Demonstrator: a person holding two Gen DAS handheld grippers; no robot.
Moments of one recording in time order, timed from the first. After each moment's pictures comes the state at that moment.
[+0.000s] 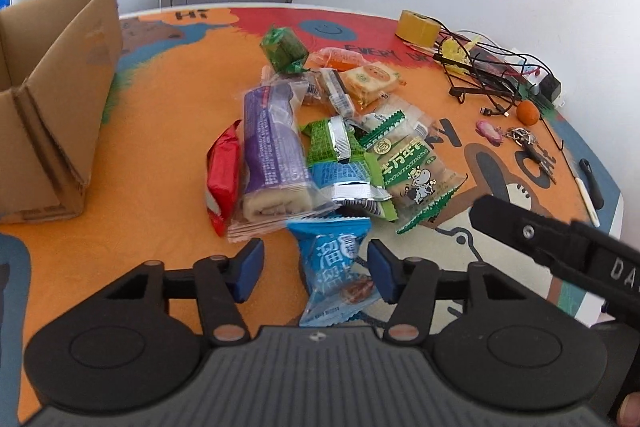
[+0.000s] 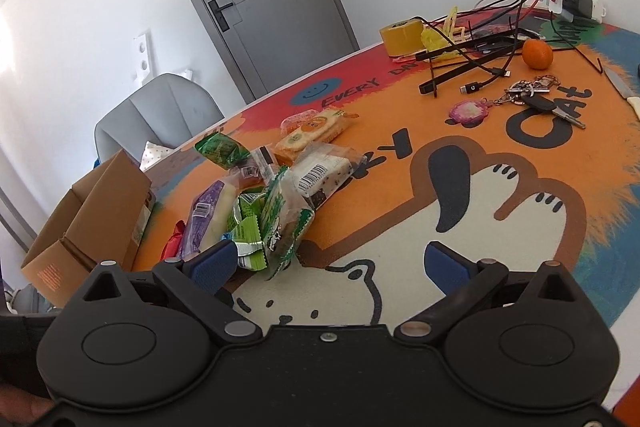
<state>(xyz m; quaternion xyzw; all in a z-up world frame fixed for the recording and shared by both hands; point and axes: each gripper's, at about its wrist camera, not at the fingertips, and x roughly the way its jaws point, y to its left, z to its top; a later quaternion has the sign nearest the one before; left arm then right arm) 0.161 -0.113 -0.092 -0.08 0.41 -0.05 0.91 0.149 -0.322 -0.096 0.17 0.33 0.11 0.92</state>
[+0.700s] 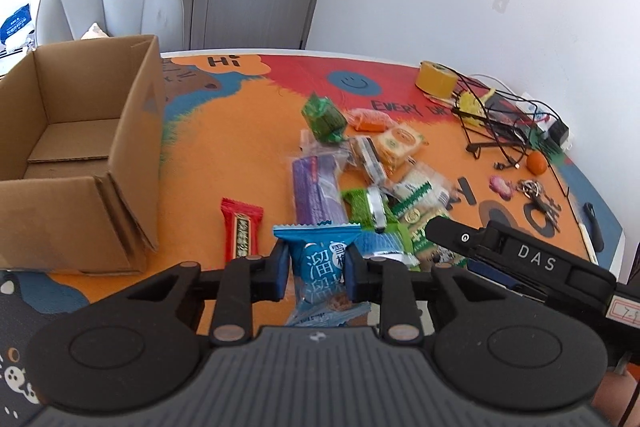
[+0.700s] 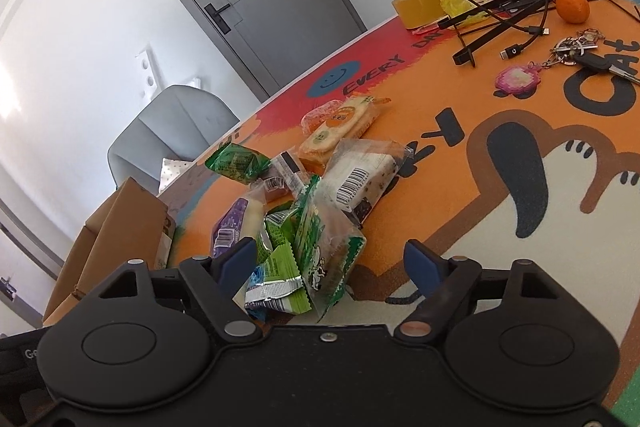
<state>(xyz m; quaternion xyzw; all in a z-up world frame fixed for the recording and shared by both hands) 0.163 -0.075 -0.052 -0.10 0.37 -0.03 0.92 0.191 -0.300 -0.108 0.24 0.35 0.13 0.90</state>
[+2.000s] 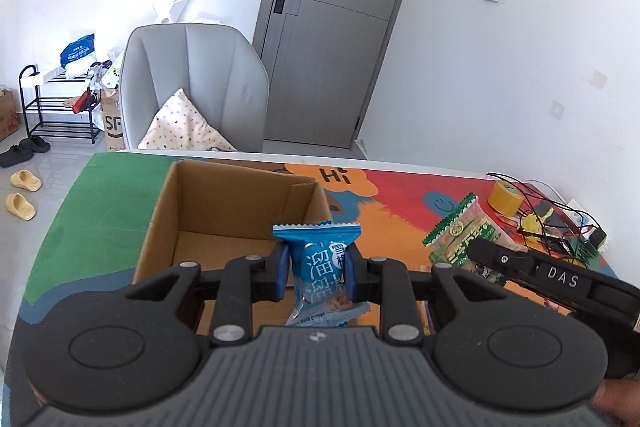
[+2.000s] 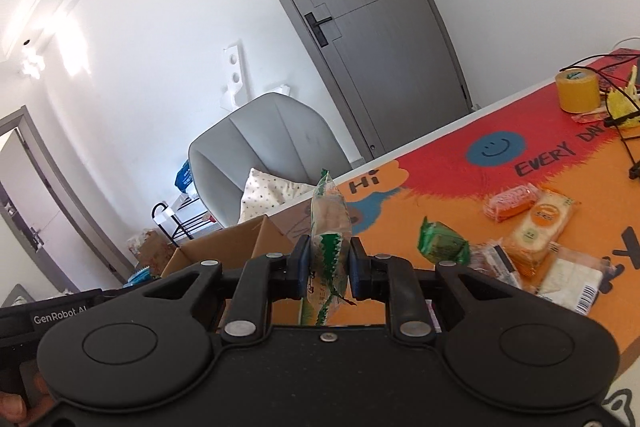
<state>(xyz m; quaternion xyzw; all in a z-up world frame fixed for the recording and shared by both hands) 0.164 0.059 0.022 -0.13 0.28 0.05 0.95 0.230 -0.173 -0.020 0.17 0.29 0.24 0.91</state>
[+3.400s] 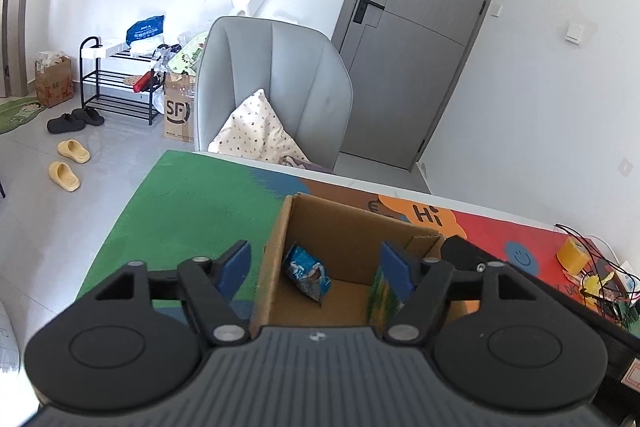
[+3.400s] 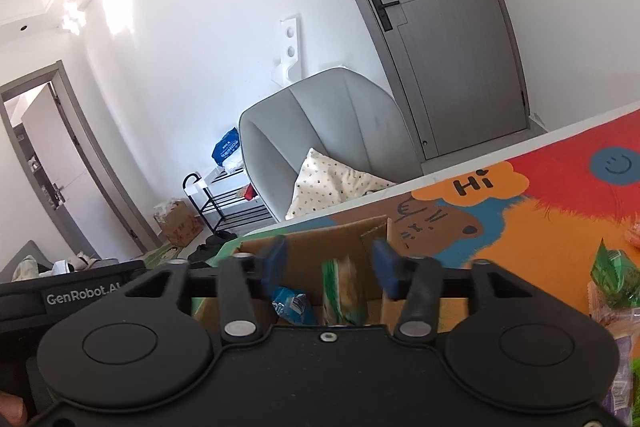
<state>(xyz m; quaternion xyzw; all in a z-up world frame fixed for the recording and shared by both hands) 0.185 0.141 0.014 -0.19 0.27 0.15 0.93 0.252 -0.049 -0.016 0.13 0.28 0.29 0.91</state>
